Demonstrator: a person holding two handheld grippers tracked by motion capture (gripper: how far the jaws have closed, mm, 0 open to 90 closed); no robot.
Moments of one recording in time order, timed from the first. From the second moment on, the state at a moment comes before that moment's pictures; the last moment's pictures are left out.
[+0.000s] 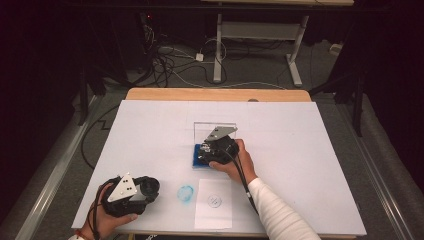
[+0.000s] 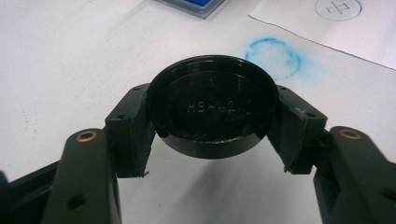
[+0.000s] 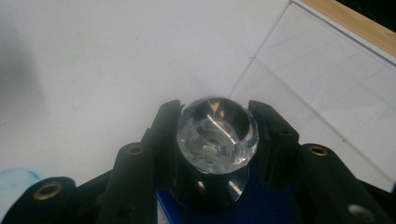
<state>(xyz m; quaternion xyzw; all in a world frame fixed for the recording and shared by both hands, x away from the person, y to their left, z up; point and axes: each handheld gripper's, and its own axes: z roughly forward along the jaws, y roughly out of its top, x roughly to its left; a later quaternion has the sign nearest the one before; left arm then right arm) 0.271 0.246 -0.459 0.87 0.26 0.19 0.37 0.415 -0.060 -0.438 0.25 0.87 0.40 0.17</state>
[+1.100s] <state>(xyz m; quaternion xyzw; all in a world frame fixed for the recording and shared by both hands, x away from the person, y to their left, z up) 0.271 0.249 -0.457 0.87 0.27 0.19 0.37 0.407 -0.076 -0.379 0.24 0.84 0.44 0.20</state>
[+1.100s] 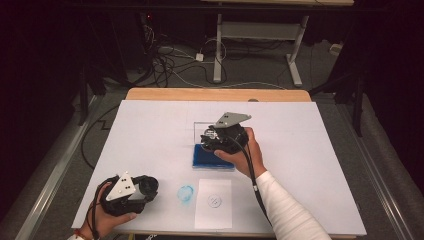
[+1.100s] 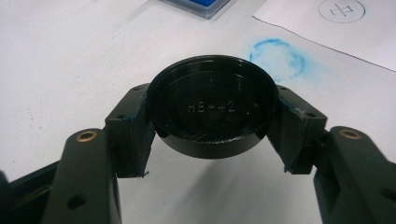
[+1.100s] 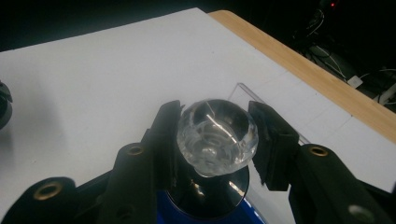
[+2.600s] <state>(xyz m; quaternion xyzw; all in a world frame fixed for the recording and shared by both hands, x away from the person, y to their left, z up) 0.271 0.248 -0.458 0.87 0.27 0.19 0.37 0.418 -0.054 -0.435 0.27 0.87 0.38 0.16</state>
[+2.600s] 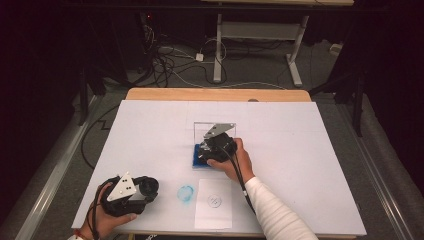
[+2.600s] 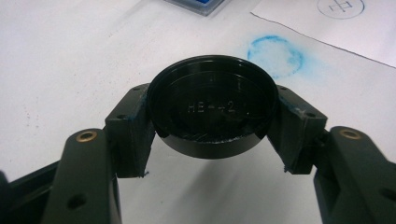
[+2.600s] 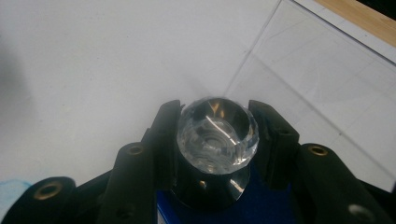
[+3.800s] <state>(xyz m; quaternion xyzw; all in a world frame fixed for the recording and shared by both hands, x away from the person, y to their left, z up) 0.269 0.247 -0.457 0.87 0.26 0.19 0.37 0.414 -0.058 -0.440 0.29 0.85 0.40 0.16</state>
